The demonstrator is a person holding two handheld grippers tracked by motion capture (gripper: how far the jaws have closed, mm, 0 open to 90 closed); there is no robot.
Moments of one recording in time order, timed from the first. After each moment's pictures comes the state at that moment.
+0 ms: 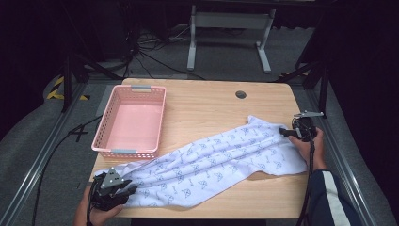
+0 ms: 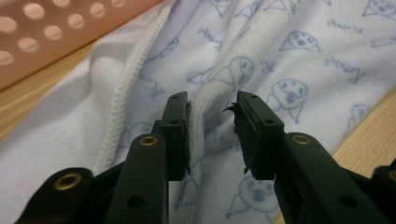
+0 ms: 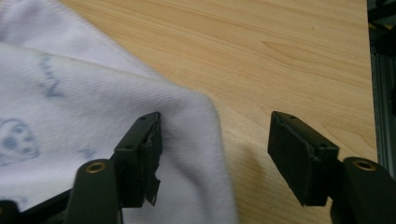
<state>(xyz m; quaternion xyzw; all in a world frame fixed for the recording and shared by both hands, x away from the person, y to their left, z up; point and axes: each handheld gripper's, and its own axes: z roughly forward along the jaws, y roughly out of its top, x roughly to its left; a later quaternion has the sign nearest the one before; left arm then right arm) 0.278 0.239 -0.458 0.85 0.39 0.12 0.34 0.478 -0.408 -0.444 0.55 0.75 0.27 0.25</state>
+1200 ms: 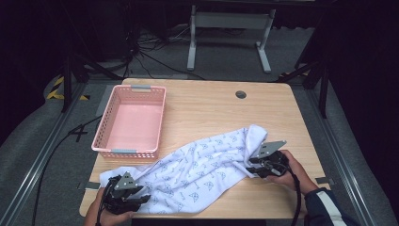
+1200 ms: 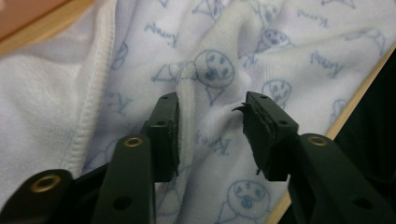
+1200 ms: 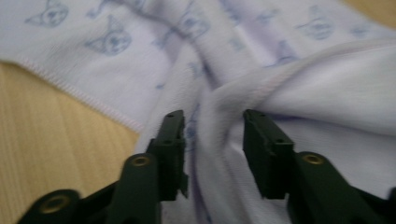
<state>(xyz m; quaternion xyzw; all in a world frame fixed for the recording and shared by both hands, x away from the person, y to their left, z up) 0.273 0.208 -0.452 0.87 0.35 0.07 0.34 0.368 -0.280 -0.426 0.23 0.92 0.29 0.12</state>
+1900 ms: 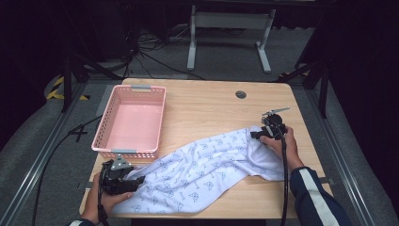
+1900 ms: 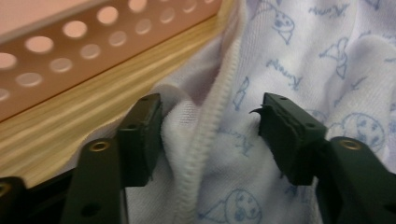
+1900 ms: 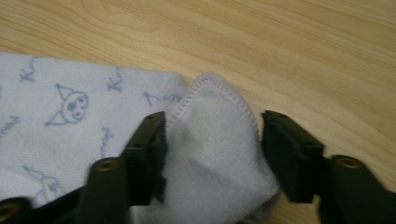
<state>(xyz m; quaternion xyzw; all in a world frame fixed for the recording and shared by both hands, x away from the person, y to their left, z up) 0.318 0.221 -0.463 0.84 0.42 0.12 0.32 0.483 -0.302 -0.434 0.51 0.80 0.27 0.15</state>
